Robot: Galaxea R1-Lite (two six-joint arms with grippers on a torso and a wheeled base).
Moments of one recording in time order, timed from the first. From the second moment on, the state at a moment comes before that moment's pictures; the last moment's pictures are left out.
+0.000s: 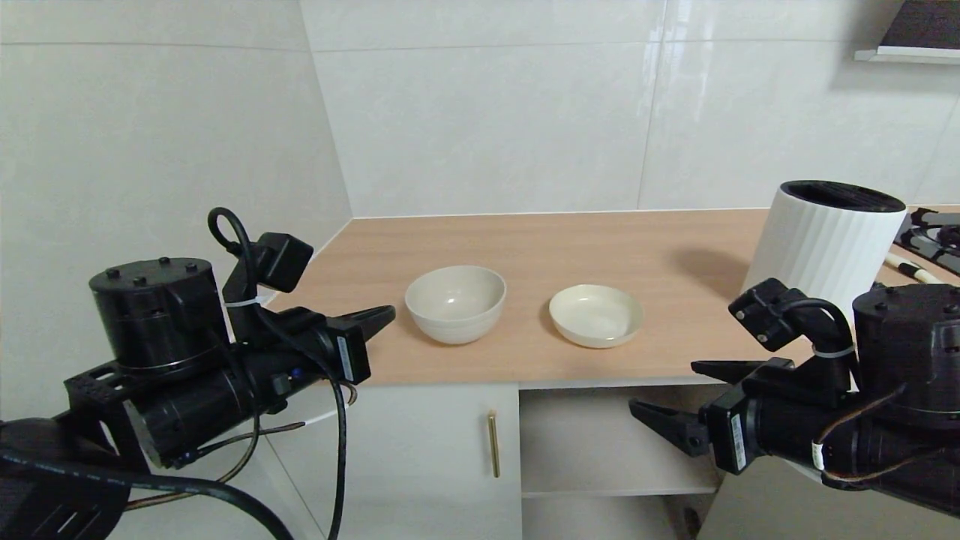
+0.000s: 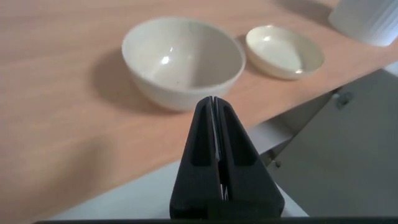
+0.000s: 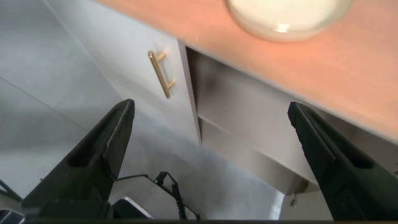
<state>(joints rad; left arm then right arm) -0.36 1.61 -0.56 -0.87 -0.17 -0.15 0.65 1.47 -0.57 -0.50 -0.04 0.07</state>
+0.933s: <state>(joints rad) -0.33 1.63 -0.99 -0.28 -0.06 -0.14 0.44 1.70 -1.10 -0.23 -0.06 0.11</state>
